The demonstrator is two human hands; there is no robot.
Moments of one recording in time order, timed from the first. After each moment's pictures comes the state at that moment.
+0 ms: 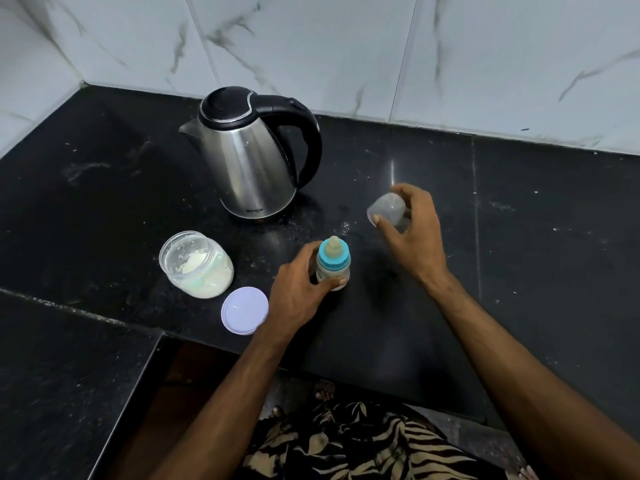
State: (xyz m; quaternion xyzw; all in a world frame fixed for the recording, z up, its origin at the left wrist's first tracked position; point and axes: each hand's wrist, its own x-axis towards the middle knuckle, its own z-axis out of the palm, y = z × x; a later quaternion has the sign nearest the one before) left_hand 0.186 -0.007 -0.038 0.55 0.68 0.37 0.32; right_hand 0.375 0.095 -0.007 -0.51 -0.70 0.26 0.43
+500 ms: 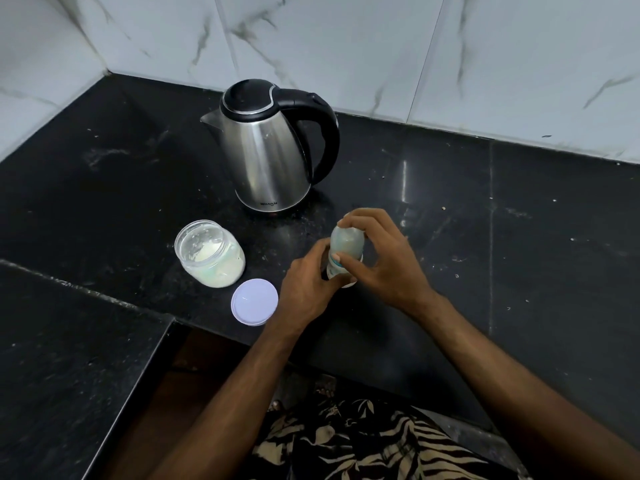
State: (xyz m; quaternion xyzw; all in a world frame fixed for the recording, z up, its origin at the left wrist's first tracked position) left_hand 0.188 -0.010 -0.036 0.53 0.69 0.36 0.34; right_hand 0.340 0.052 0.002 -0.31 -0.83 0.27 0.37
